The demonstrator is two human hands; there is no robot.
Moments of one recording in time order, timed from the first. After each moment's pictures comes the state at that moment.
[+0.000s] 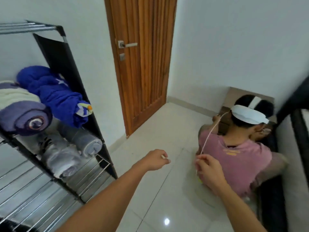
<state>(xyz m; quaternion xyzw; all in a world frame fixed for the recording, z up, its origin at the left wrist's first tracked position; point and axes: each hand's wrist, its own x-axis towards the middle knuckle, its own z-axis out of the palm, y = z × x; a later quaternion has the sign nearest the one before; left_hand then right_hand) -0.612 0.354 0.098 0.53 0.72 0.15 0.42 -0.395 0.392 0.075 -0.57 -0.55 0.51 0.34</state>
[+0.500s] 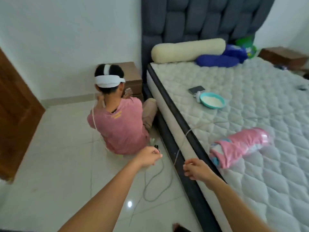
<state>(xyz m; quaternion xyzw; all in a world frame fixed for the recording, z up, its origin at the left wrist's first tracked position) -0.288 0.292 0.072 0.72 0.46 0.02 0.51 -0.112 0.162 0.052 -0.76 -0.26 0.49 0.34</state>
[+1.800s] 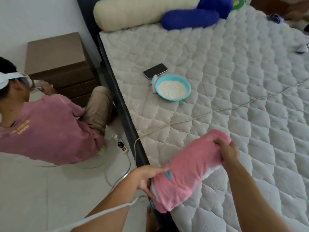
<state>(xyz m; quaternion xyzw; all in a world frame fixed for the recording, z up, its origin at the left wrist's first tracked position) 0.116 0.305 -0.034 0.38 0.55 -0.27 0.69 0.358 0.185 -0.017 -0.83 0.06 0.27 0.49</state>
